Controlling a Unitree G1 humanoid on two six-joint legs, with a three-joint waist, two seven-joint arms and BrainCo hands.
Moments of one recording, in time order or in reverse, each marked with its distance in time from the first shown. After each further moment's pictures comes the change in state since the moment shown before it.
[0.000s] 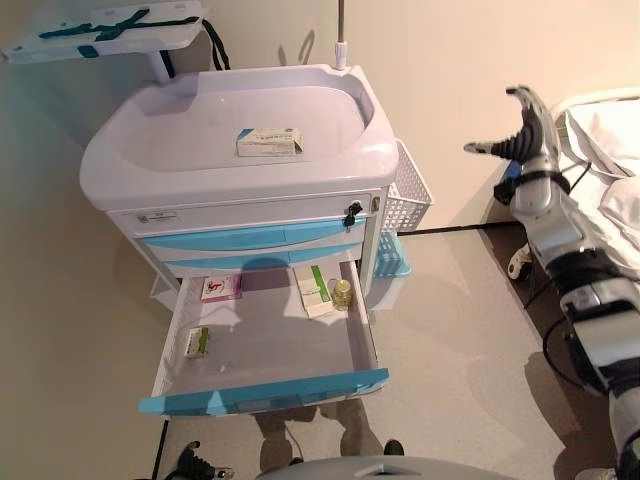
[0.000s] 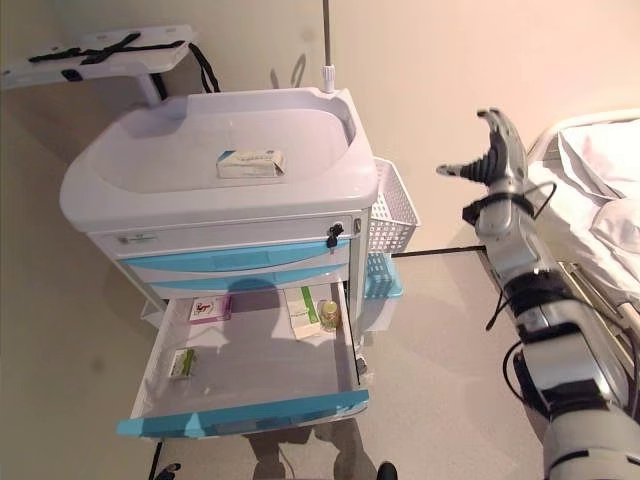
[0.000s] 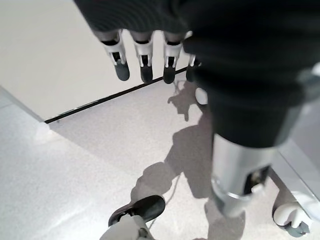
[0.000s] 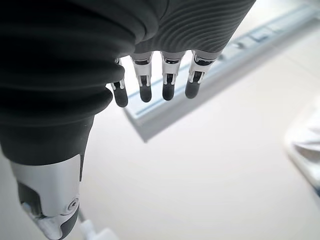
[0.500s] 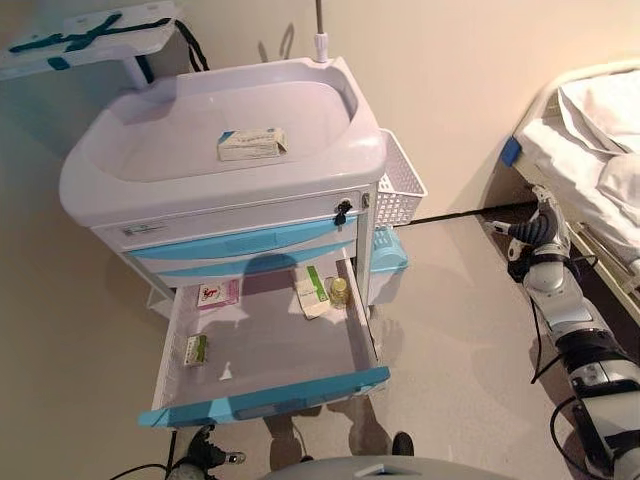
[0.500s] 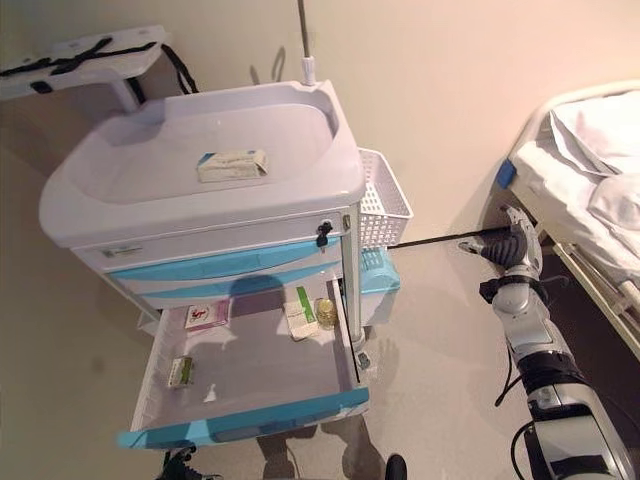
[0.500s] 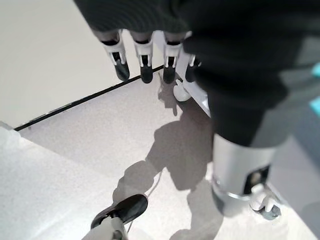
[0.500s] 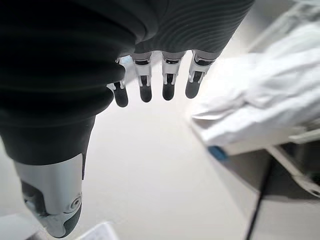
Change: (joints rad) left arm 0.000 0.004 0.000 -0.112 0.023 -0.007 -0.064; right arm 0.397 0.022 -0.212 -0.084 0.030 -0.019 0.019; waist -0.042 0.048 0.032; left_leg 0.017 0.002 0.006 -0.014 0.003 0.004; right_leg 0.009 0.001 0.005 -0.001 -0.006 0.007
